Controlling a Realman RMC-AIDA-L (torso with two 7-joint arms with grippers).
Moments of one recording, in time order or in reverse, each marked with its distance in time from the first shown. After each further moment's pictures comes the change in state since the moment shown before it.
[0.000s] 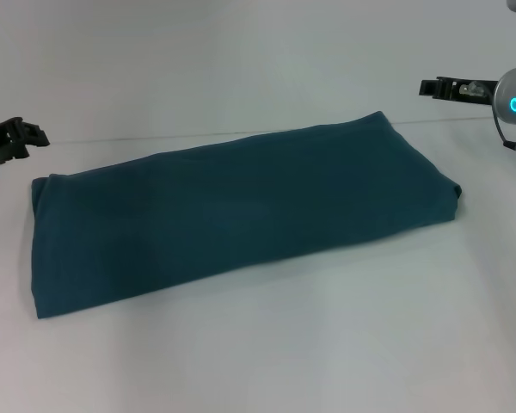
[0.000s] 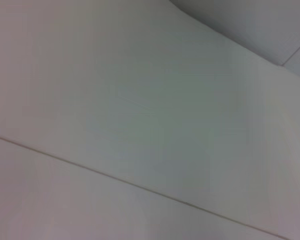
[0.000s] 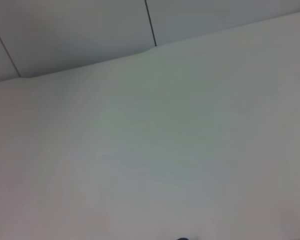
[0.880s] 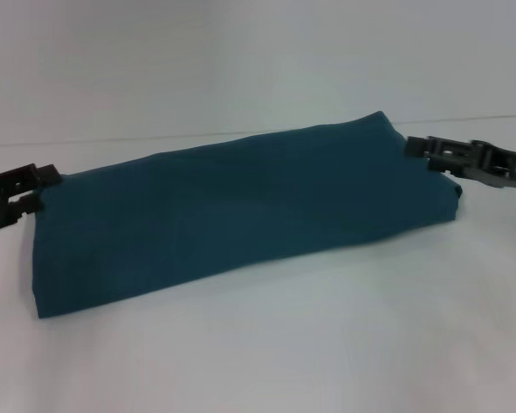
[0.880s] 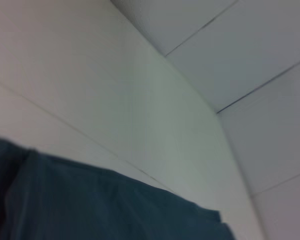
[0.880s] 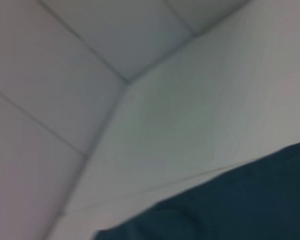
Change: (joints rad) left arm 0.340 -0.095 -0.097 0.237 -0.468 0.482 0.202; right arm -0.380 0.000 0.115 -0.263 0.535 -0.887 -0.282
